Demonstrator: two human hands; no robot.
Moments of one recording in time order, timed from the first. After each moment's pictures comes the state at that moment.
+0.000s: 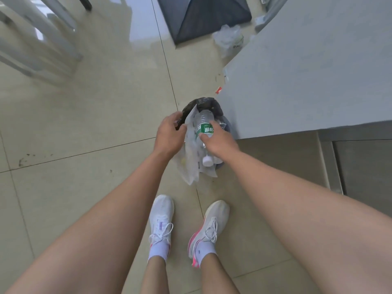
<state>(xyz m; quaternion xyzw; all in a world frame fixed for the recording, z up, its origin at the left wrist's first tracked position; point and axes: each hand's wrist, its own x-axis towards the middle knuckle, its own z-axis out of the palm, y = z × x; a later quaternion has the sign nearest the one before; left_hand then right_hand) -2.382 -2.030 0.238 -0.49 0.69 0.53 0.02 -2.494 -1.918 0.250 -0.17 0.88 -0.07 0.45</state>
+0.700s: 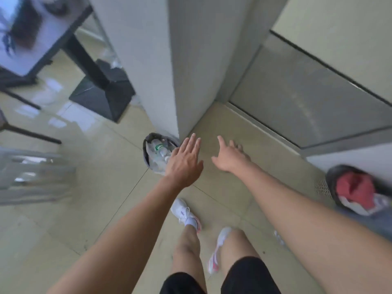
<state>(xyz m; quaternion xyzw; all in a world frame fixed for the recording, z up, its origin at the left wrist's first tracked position) -2.336 -1.858 0.664 0.11 0.96 0.16 0.22 -2.377 -1.692 0.696 0.07 0.92 -0.07 0.37</state>
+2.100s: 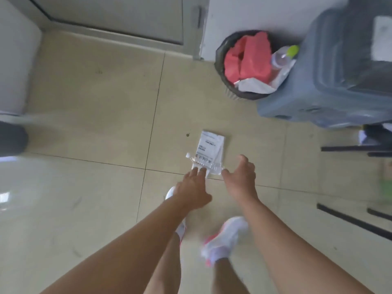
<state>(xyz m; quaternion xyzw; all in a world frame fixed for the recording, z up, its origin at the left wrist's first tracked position) -1.949 -1.160 0.390 0.19 0.82 0.12 0.53 -1.897 -1.021 0.394 0.49 0.77 -0.34 0.21</state>
